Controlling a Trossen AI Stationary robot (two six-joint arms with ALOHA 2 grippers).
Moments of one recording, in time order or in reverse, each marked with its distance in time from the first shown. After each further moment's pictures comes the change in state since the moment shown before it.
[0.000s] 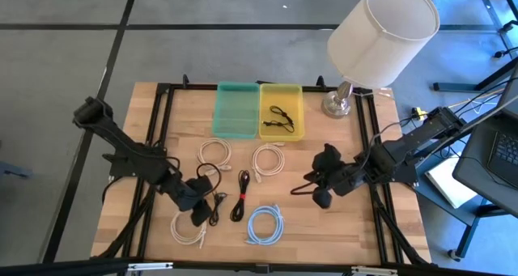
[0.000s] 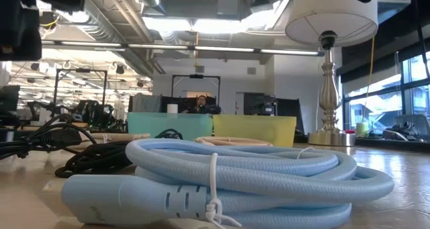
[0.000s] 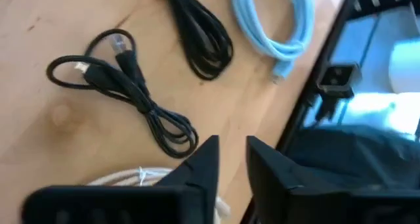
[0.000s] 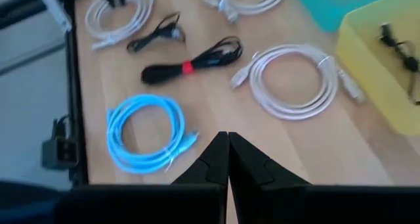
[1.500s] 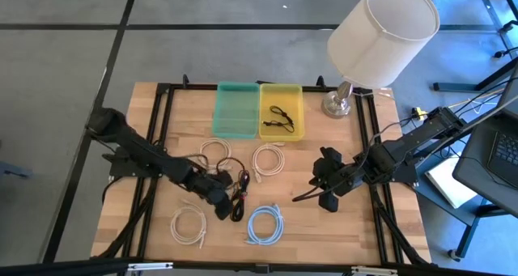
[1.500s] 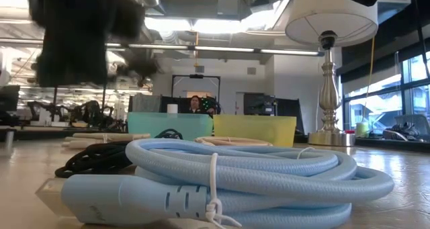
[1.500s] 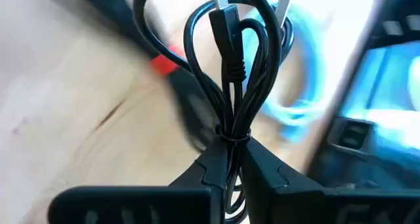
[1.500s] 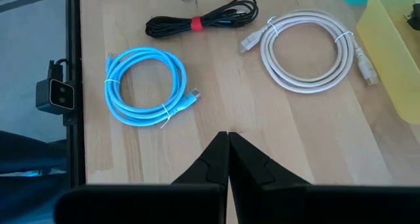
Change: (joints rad) left arm 0.184 0.191 0.123 0.051 0.044 0.170; right arm -0.004 0.000 0.001 -0.081 -0.109 -0.099
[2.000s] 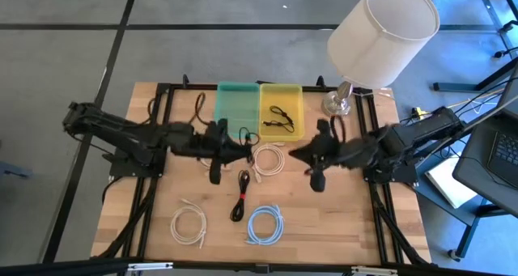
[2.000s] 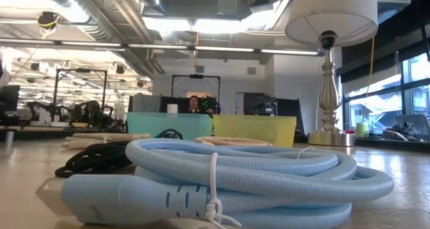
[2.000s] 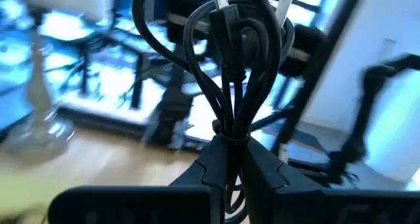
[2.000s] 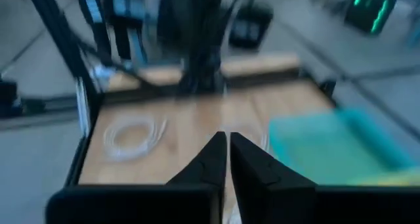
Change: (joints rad) left arm 0.242 -0.308 0.101 0.466 -0.099 0.873; right arm -0.122 -0.001 0.205 0.378 0.232 -0.438
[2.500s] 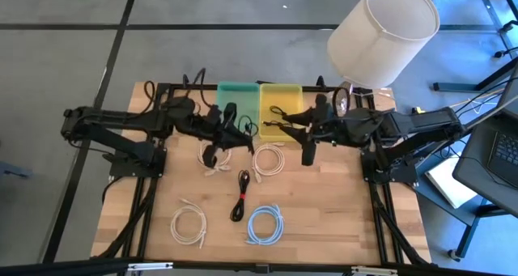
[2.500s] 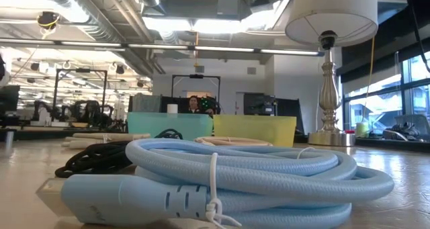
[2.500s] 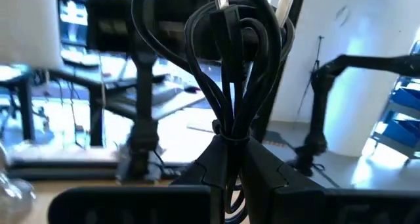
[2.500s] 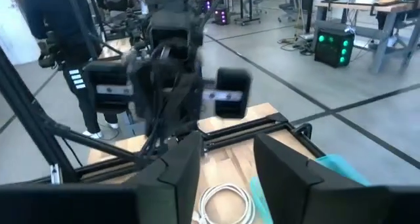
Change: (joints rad) left arm 0.248 0.004 0.042 0.062 0.446 0.094; right arm -0.151 0.023 0.054 0.197 -0.033 -0.038
